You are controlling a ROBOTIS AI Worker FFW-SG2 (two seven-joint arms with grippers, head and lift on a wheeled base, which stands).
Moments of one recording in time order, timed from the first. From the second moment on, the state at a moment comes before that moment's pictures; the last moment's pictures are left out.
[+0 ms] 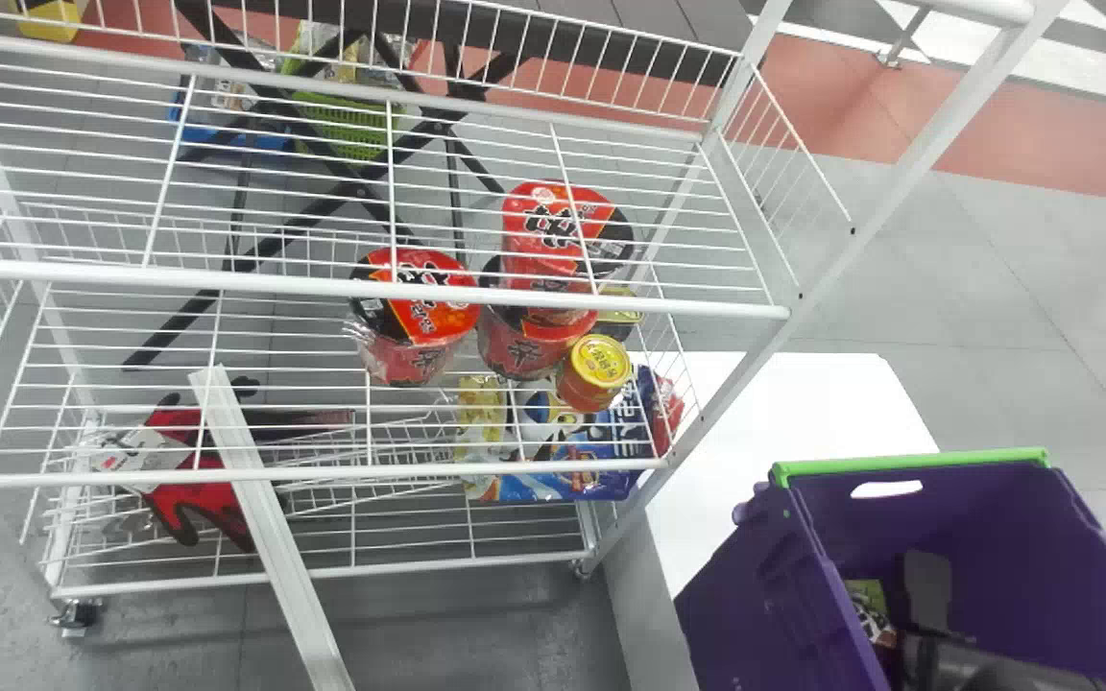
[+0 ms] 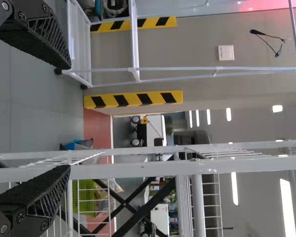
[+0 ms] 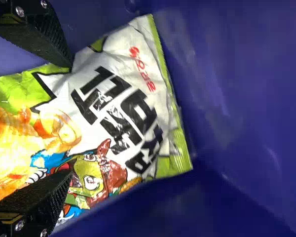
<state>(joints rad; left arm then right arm) 0.44 0.20 0.14 -1.41 0.20 -0.62 -0.09 -0.01 -0.39 -0.54 -0.77 0.08 0.54 0.26</state>
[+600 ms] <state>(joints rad) 0.45 0.20 0.13 -1.41 0.20 -0.62 -0.09 -0.01 -0.39 -0.54 -0.76 0.10 0.53 0.25</state>
